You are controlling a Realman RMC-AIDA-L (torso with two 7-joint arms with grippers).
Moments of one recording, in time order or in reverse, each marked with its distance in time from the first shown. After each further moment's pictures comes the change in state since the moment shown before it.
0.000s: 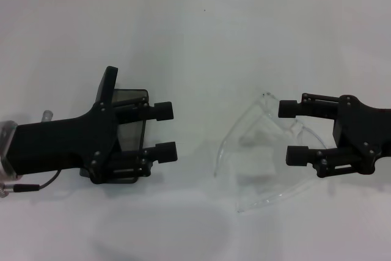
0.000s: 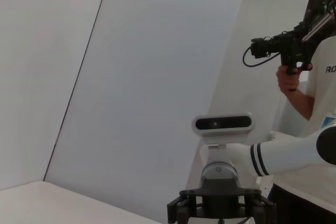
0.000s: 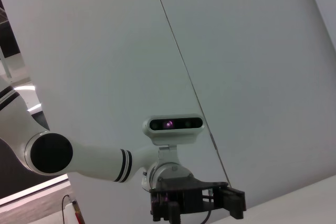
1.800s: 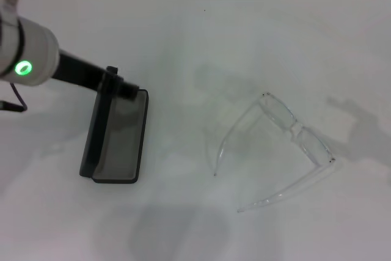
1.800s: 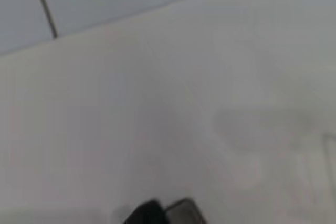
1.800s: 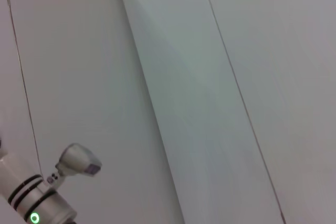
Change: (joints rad) left arm 0.026 -0.069 0.603 1.298 0.989 -0.353 -1.662; right arm -0.187 -0.002 0.453 0.018 0.027 -0.028 -0.145
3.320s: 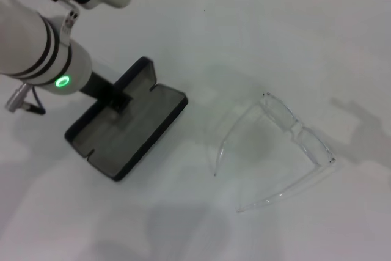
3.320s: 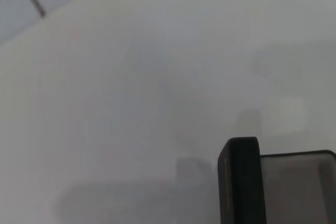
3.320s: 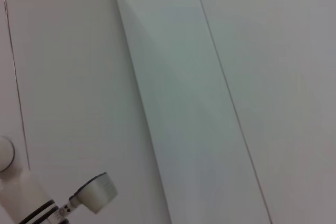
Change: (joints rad) left arm -0.094 0.006 0.183 -0.146 0.175 -0.046 -0.008; right arm -0.014 -0.001 0.006 0.056 0.028 -0.004 -0.063
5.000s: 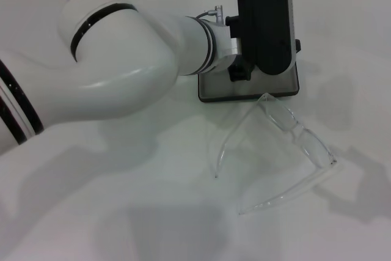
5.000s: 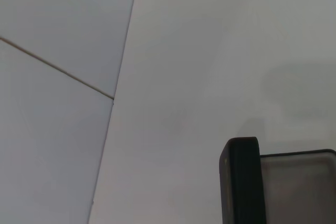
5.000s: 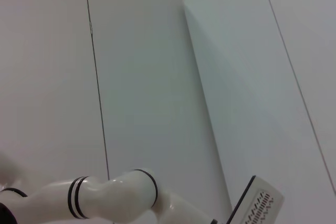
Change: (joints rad) left arm -0.295 -0.019 0.414 -0.560 -0.007 -0.873 0.478; right arm -0.115 -0.021 -0.105 0.068 0.006 -0.218 -0.168
